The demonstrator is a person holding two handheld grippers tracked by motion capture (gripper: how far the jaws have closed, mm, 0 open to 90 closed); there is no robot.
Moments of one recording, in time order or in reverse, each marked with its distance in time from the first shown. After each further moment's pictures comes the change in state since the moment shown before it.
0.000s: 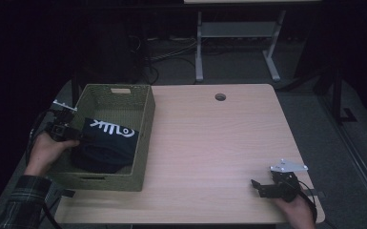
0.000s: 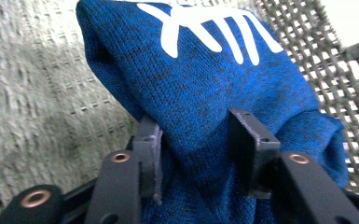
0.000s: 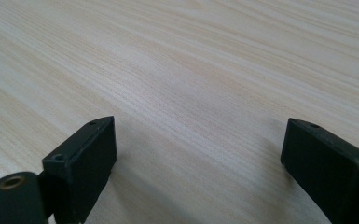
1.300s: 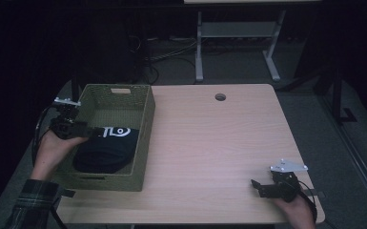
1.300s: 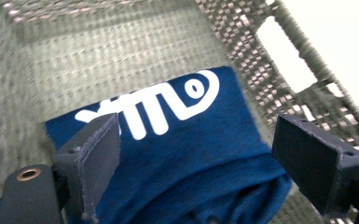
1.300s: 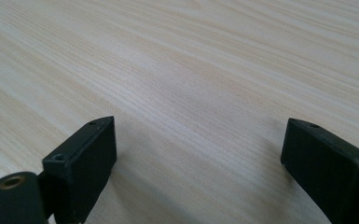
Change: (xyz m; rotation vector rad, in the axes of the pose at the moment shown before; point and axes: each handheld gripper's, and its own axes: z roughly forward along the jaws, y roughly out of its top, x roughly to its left) left arm -0.045 0.010 -0.017 -0.193 0.012 0.057; right arm 0.000 0.000 0.000 0.000 -0.001 0.001
